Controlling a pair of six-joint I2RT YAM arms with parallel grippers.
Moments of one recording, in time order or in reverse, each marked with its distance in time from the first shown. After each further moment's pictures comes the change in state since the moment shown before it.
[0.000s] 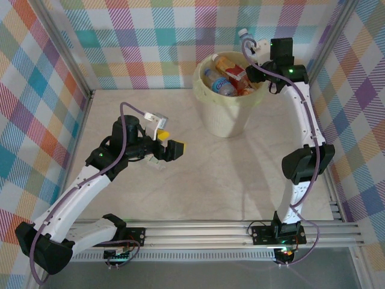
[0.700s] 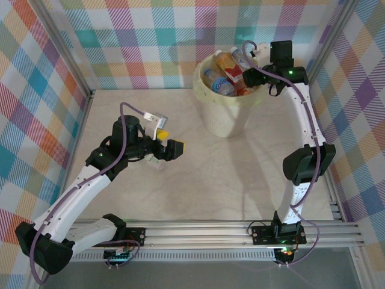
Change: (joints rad) left arm 0.000 0.000 0.000 -0.006 -0.032 -0.017; right arm -0.002 -0.030 -0.062 0.005 -0.042 0.041
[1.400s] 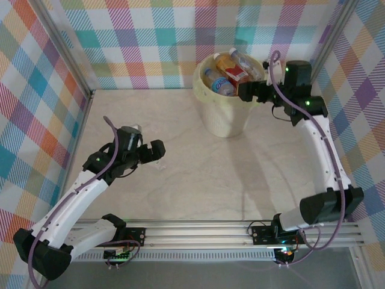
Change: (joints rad) left arm 0.051 -0.047 -0.067 -0.337 -0.486 -0.468; right arm -0.001 -0.499 -0.555 0.194 -0.380 0.420
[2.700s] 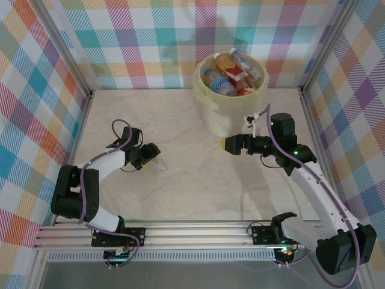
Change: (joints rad) left arm 0.294 0.512 -0.193 0.474 0.306 -0.097; right arm 0.149 -0.372 -0.661 0.183 -0.322 0.237
